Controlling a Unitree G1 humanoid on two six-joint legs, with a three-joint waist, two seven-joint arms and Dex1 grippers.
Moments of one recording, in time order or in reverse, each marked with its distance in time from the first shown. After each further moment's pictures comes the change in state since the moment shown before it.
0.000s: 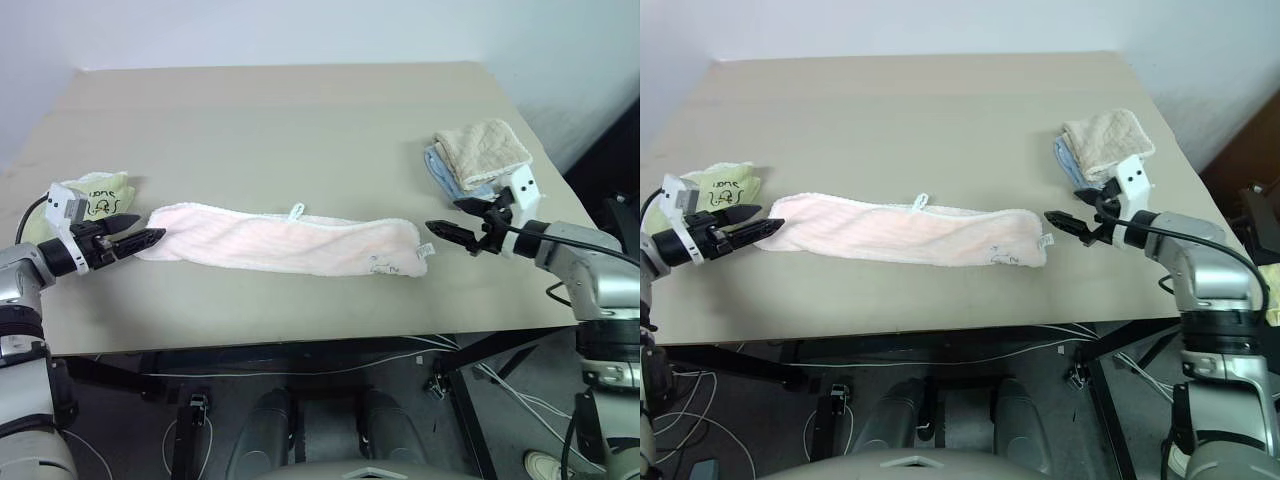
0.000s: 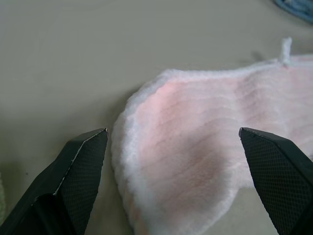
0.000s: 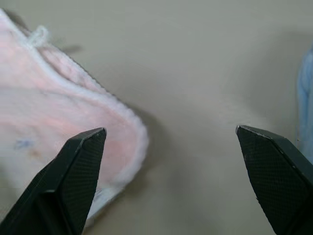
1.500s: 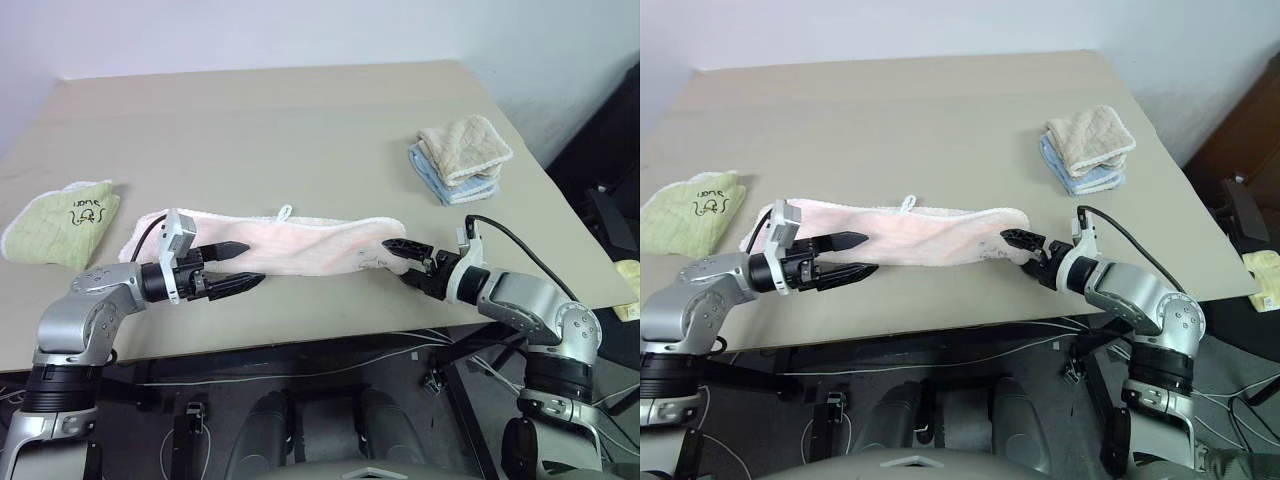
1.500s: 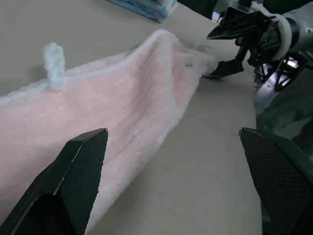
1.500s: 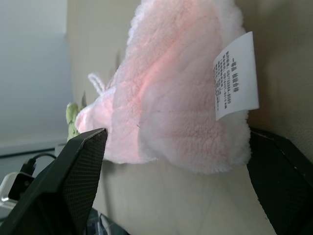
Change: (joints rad) left arm 0.342 -0.175 -0.174 -0.872 -0.279 0.359 0.151; right arm 0.118 0.401 -0.196 -0.008 1.470 0.408 -1.589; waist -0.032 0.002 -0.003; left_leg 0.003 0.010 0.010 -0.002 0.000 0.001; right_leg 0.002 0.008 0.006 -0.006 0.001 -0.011
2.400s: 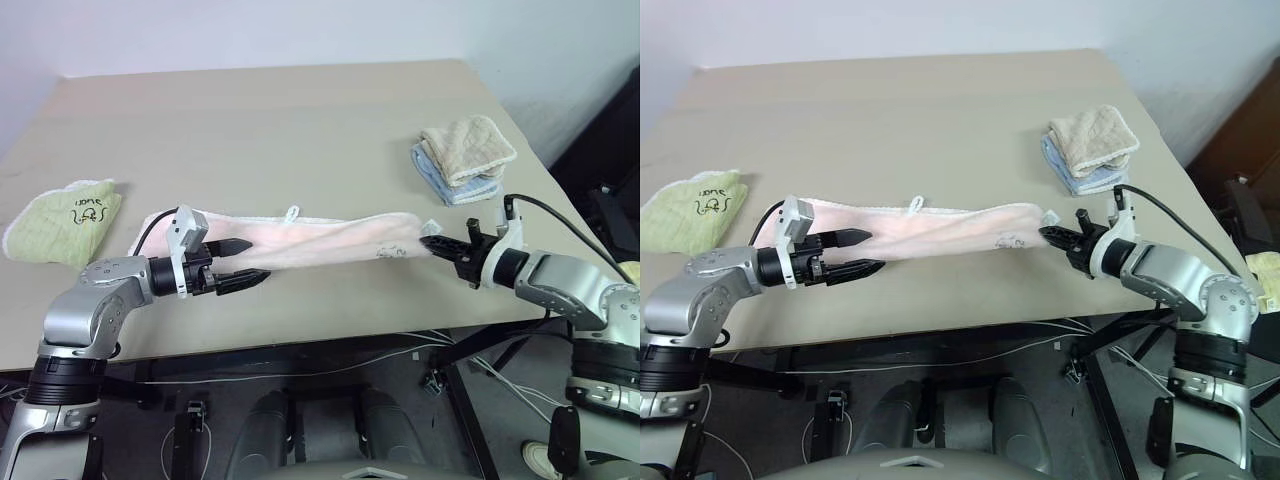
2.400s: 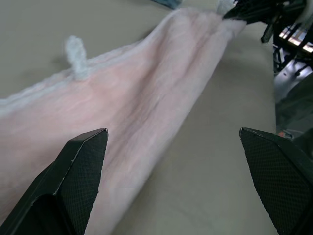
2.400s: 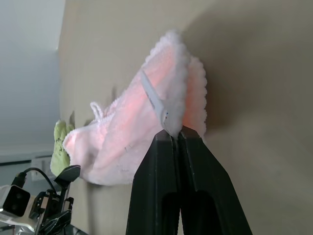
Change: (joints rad) left arm -0.036 0.012 -0.048 -0.003 0.043 0.018 0.046; right arm -0.053 -0.287 0.022 0.099 -0.002 0.012 0.179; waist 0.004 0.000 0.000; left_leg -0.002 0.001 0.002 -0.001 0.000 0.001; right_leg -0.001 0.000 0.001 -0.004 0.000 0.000
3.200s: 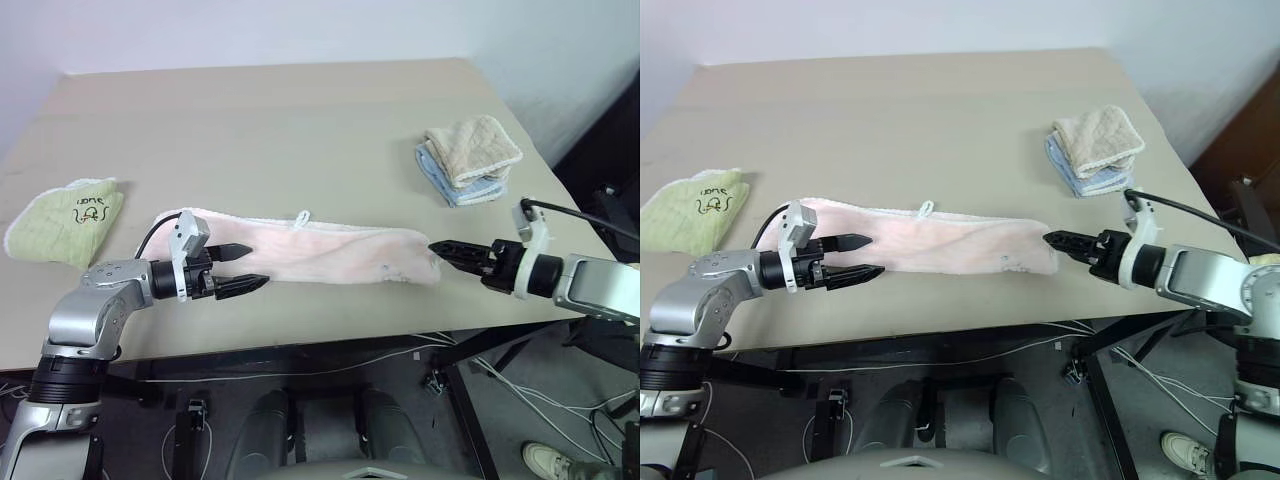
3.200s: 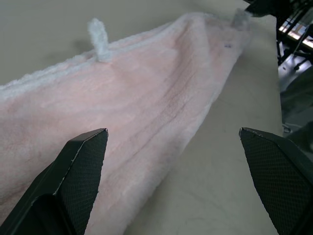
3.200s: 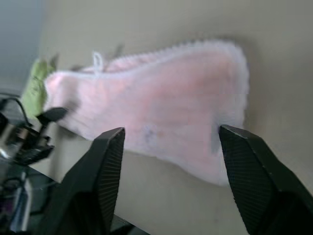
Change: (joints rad) left arm 0.008 0.000 -0.015 0.030 0.023 -0.030 -0.030; right arm 0.104 -0.294 0.077 -0.115 -0.086 0.049 0.380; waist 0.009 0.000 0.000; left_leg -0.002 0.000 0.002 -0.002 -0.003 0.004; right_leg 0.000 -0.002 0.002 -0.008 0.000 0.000
